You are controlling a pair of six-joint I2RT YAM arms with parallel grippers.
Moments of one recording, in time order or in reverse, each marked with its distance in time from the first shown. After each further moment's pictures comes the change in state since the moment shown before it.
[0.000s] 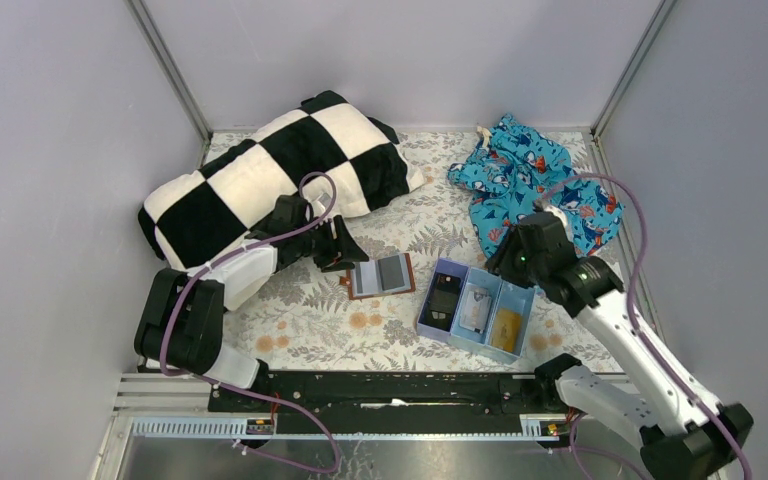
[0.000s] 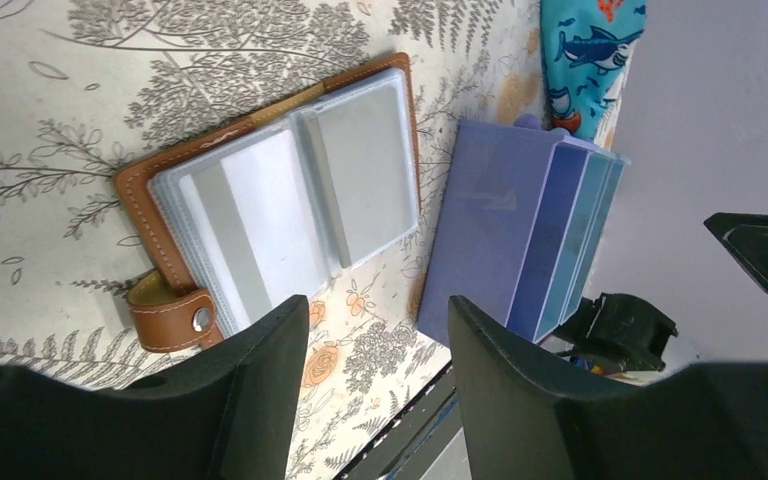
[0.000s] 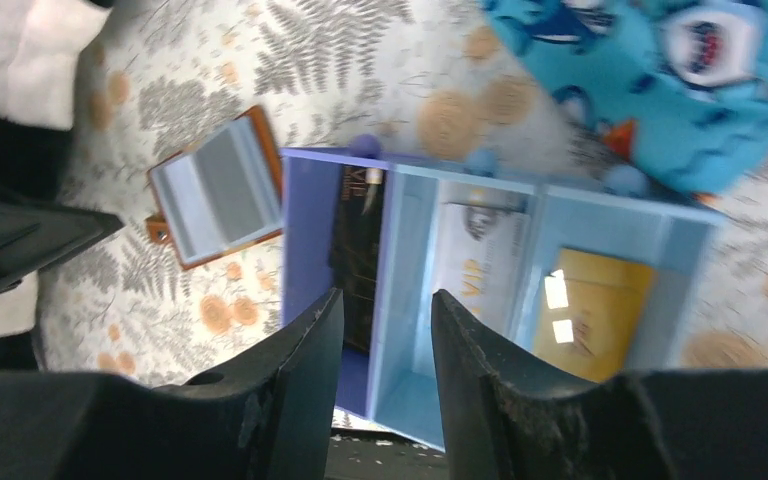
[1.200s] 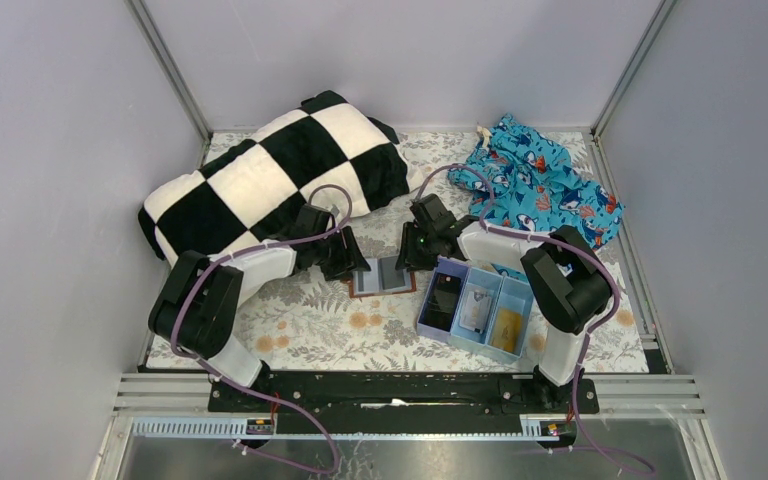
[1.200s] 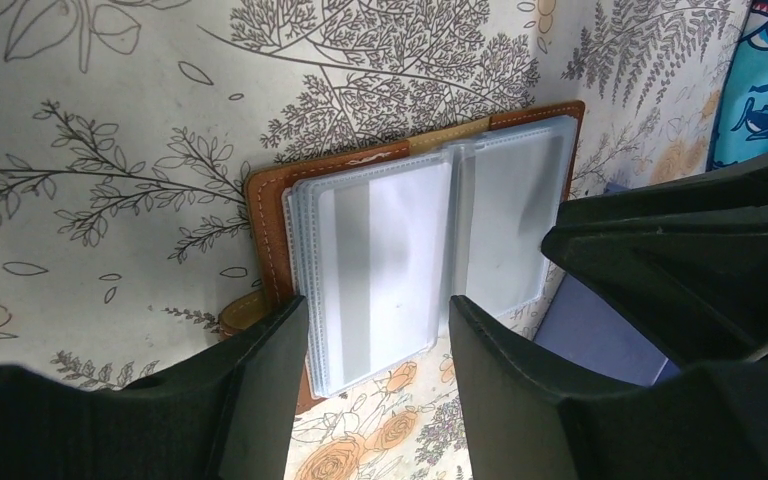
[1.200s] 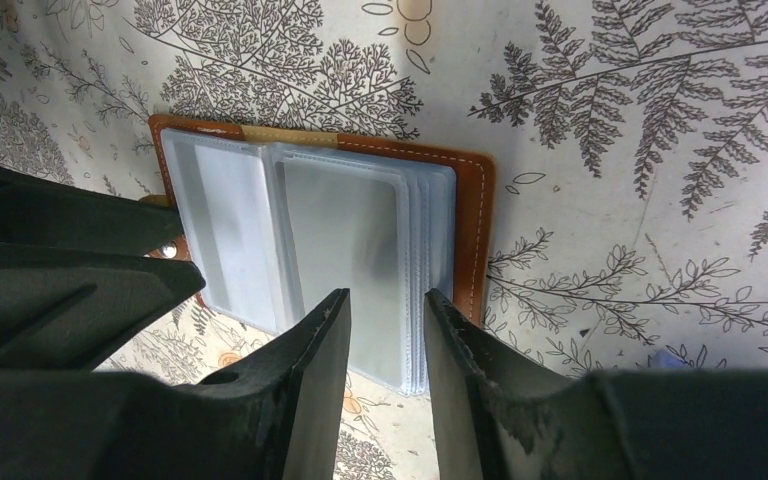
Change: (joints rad) left arm -0.120 0.102 -0.009 0.005 -0.330 -0.056; right arm 0.203 0.961 0.222 0.591 -0.329 -0.083
